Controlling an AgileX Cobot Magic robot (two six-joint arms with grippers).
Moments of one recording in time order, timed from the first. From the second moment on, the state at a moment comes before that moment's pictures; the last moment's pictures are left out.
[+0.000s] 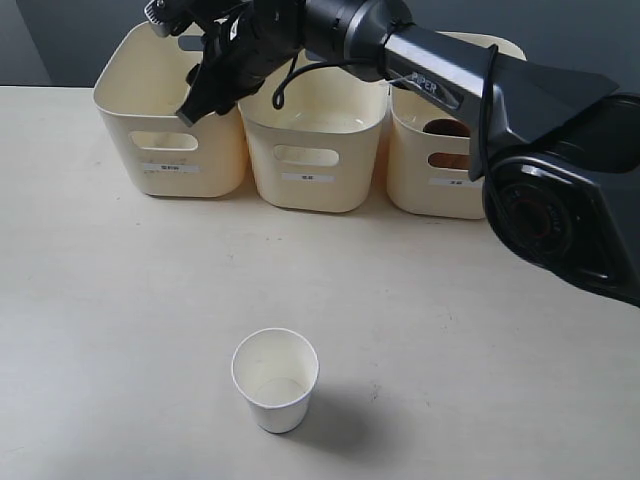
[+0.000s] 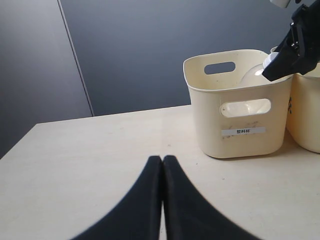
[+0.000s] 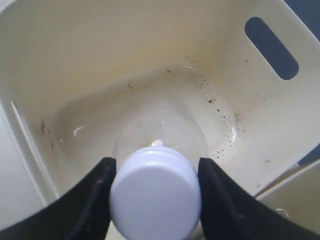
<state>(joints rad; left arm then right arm) 0.01 0.00 0.00 0.00 0.14 0.12 0.66 2.44 -2.29 0.13 0.67 -0.50</state>
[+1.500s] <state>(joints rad) 0.01 0.00 0.00 0.00 0.14 0.12 0.70 2.12 -2.30 0.20 1.16 -0.53</state>
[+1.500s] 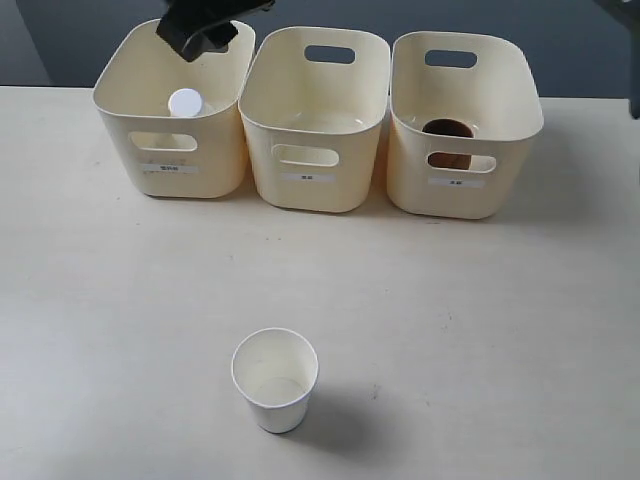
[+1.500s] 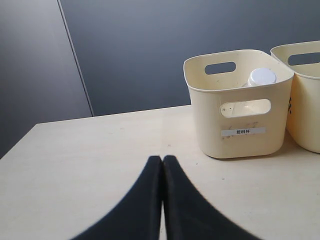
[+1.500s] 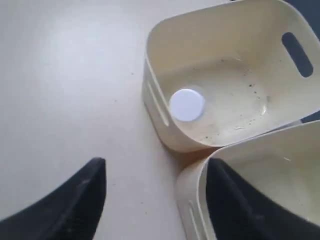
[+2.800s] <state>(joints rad) 0.01 0.00 0.00 0.00 0.14 0.12 0.94 1.79 -1.41 0.25 1.22 -0.57</state>
